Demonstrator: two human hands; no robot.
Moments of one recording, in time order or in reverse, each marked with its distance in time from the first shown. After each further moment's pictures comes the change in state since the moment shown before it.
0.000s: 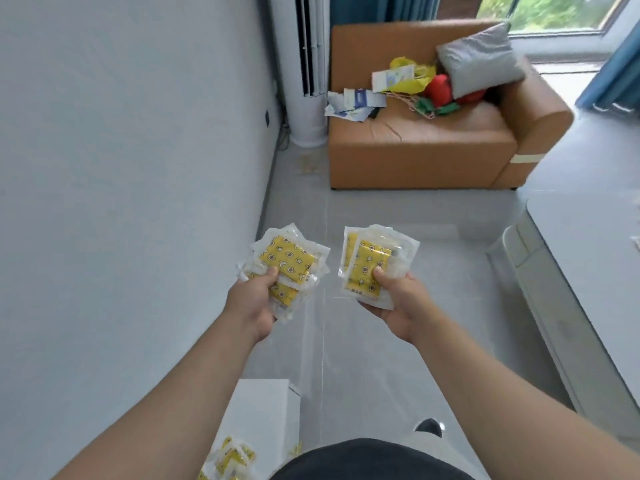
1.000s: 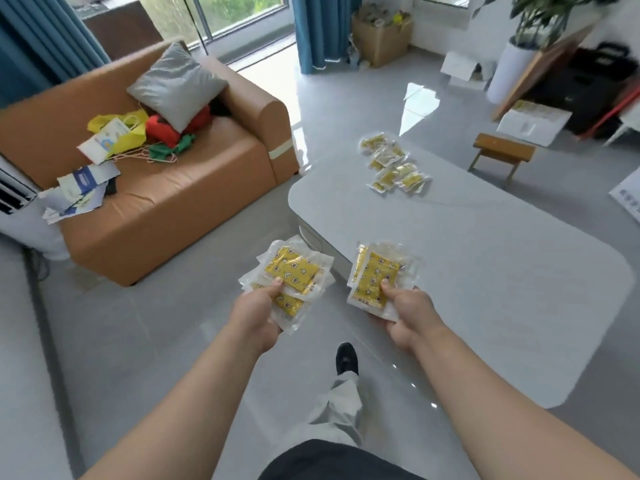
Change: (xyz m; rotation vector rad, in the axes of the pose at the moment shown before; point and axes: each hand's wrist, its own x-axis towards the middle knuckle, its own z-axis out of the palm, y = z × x) left_hand -0.022 -0.237 0.567 0.540 -0.440 -0.283; right_hand 0.009 -0.222 -0.496 0.612 0.603 -0.188
